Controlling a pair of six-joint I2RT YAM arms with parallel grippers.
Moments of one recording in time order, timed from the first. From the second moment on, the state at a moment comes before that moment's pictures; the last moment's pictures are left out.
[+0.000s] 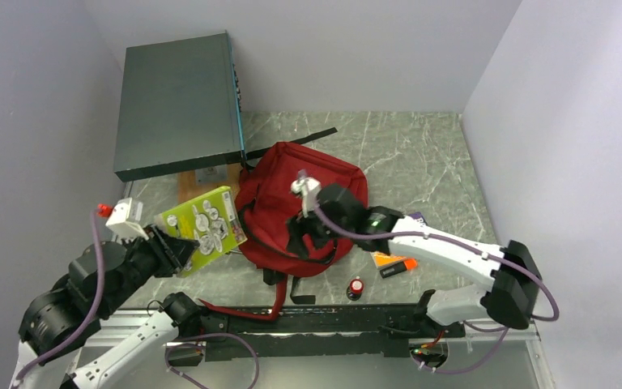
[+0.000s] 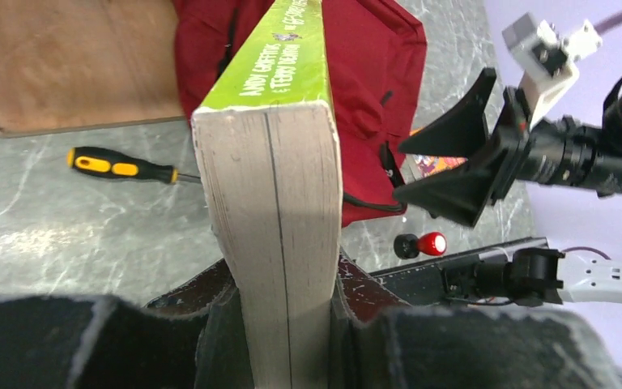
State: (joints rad) left arm -0.70 0.39 1.13 -1.13 -0.24 -0.73; right arm 0.92 1.27 0.95 -0.32 -0.18 0.32
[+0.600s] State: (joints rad) left arm -0.70 0.29 1.14 -1.31 -0.35 -0.77; right arm 1.29 1.75 1.30 -0.51 0.46 0.09
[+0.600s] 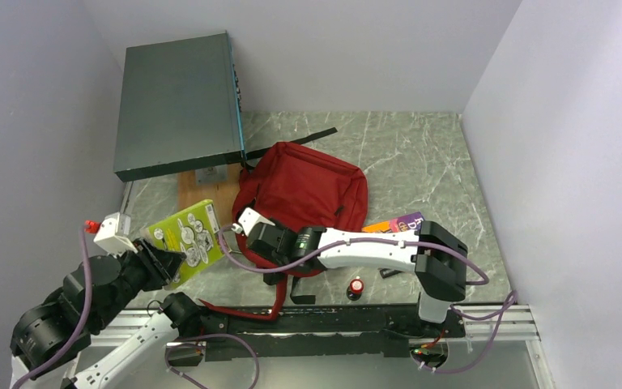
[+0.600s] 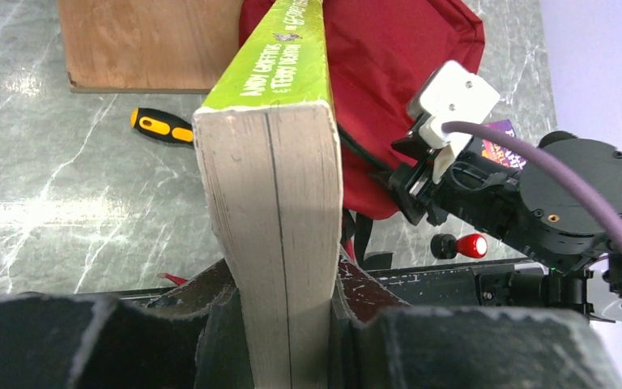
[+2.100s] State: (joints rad) left arm -0.70 0.25 0.43 -0.55 -0.21 -1.44; right arm 1.08 1.32 1.13 -0.17 0.23 0.52
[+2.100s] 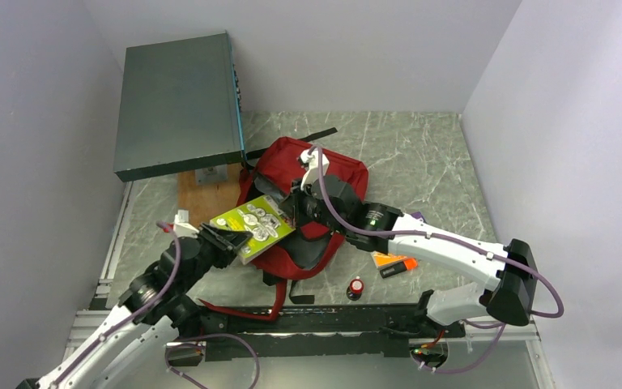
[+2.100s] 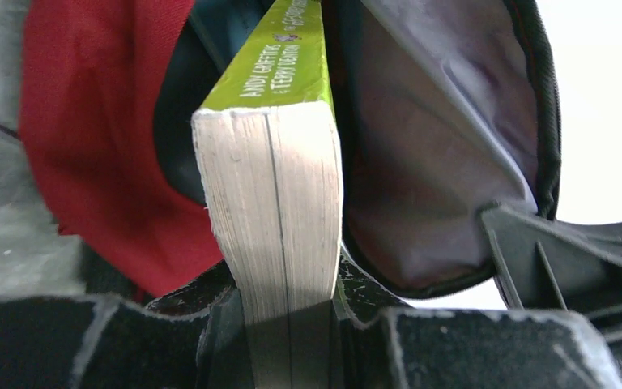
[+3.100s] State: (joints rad) left arm -0.86 1.58 0.27 1.07 -0.61 -1.49; right arm 0.88 1.30 1.01 -0.04 -0.23 0.57
